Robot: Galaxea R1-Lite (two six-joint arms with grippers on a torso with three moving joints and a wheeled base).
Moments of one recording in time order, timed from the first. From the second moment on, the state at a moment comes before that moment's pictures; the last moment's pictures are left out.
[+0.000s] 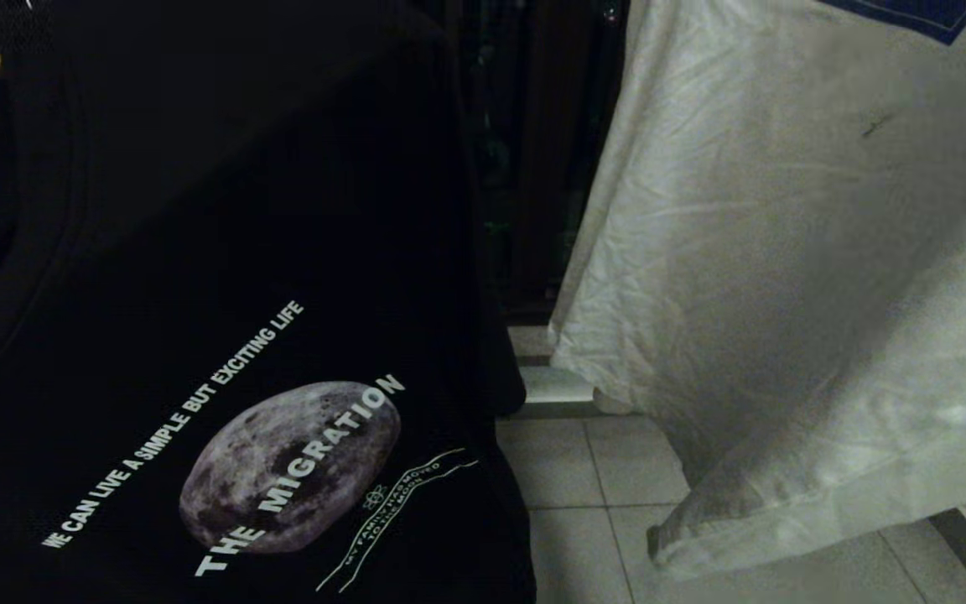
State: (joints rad) left arm -0.35 0.74 -0.97 -0.01 0.28 0.22; right arm -0.01 0.00 0.00 0.01 0.02 -0.11
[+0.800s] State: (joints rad) left arm -0.35 0.71 -0.95 0.00 0.28 0.22; right arm -0.01 0.00 0.00 0.00 0.02 -0.10
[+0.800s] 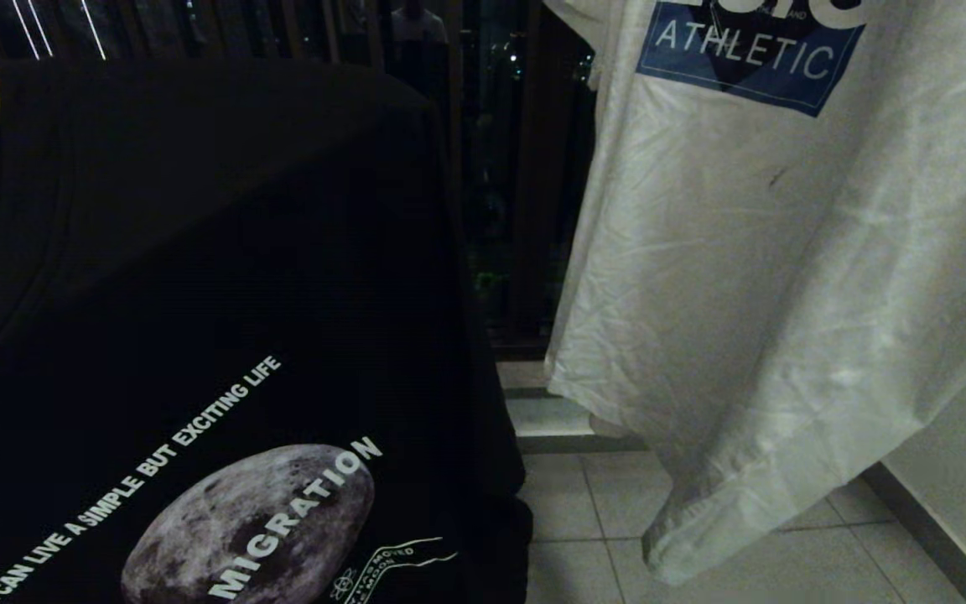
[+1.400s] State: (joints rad) left arm -0.35 0.69 -0.95 0.04 0.28 0.22; right arm -0.01 0.00 0.00 0.00 0.02 -0.10
